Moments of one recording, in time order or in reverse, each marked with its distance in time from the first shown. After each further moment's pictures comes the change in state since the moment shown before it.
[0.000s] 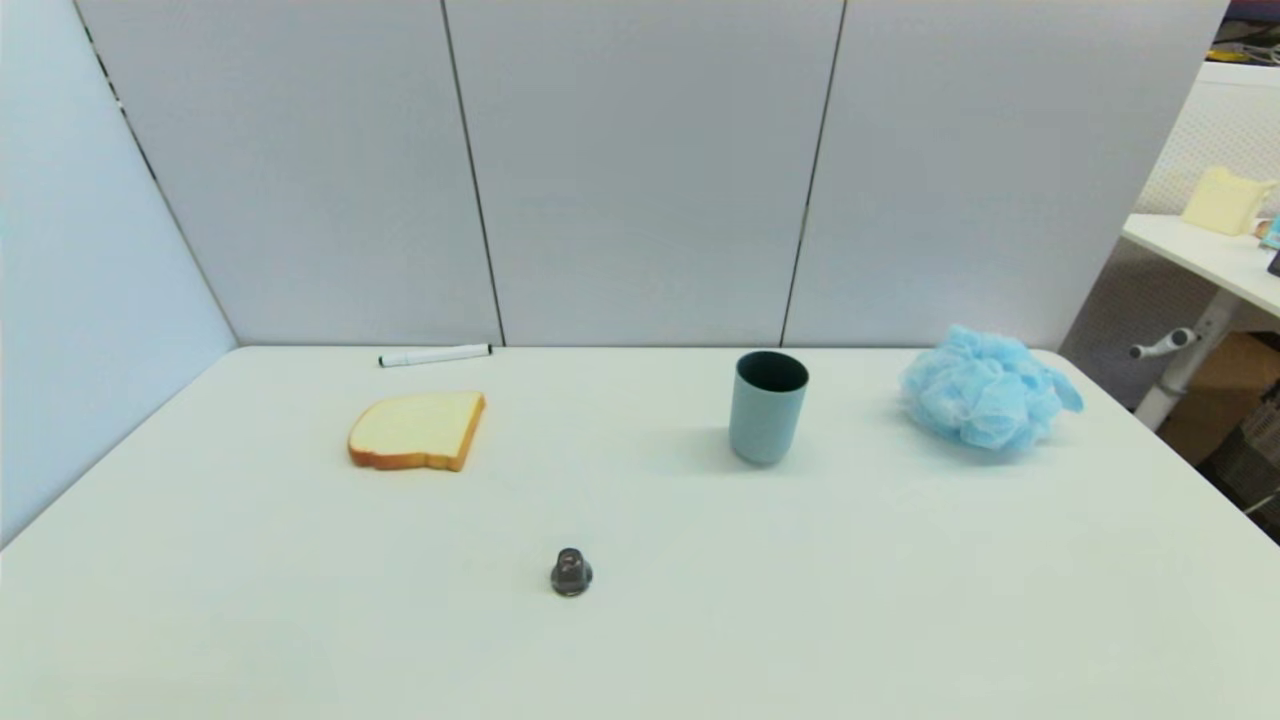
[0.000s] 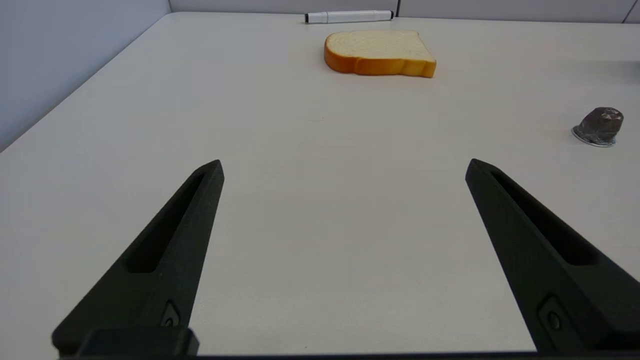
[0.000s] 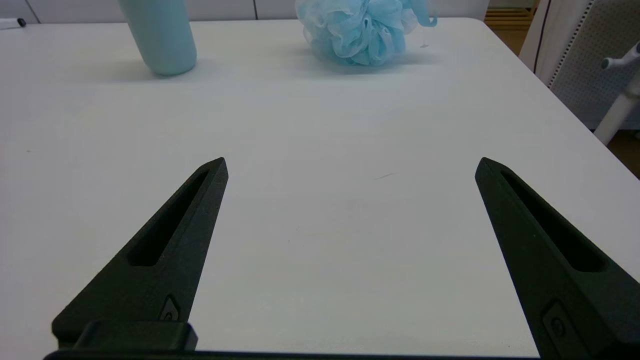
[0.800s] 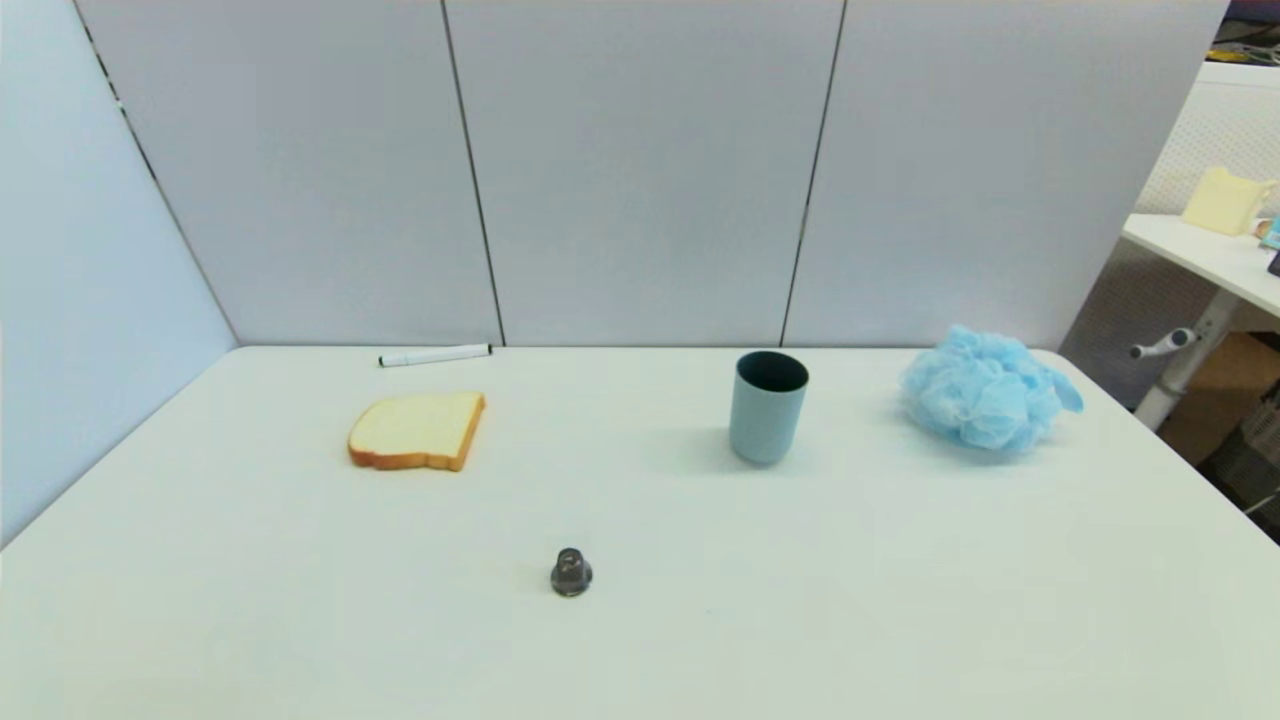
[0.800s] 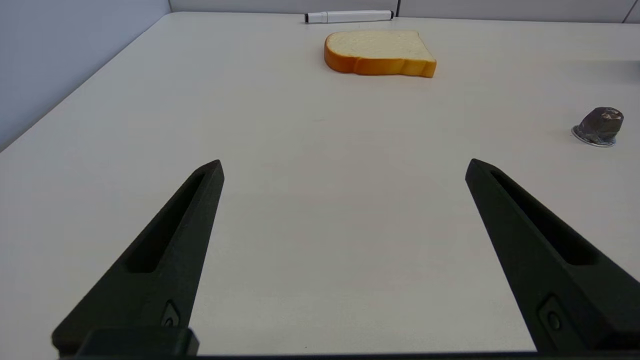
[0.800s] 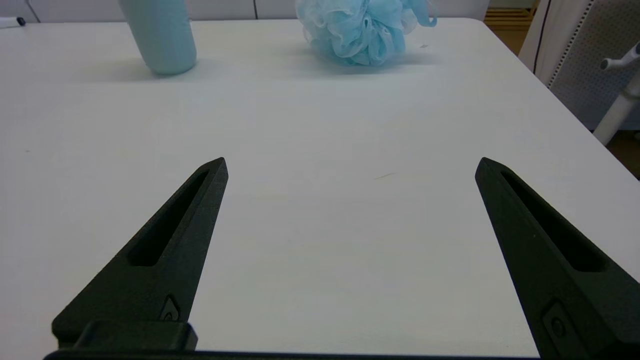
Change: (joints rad) left arm 0.000 0.000 0.000 0.000 0.000 0.000; right arm 0.000 0.000 0.000 0.000 0.000 -0.002
